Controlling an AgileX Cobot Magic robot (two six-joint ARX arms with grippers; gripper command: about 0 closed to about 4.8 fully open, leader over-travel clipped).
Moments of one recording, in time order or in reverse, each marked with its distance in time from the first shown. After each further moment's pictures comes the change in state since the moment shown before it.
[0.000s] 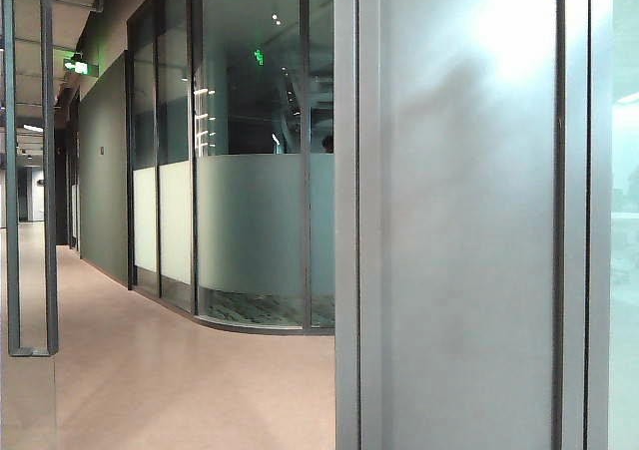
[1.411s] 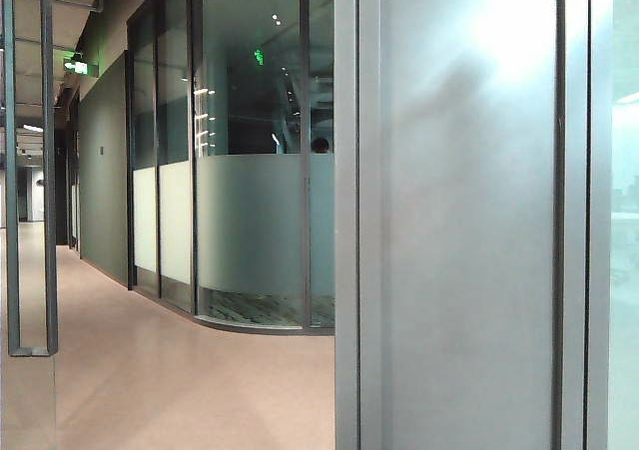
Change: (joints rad) left arm 0.032 -0.200 -0.388 0.090 -0.101 0.357; right arm 0.000 0.000 0.000 -0.026 0.001 0.000
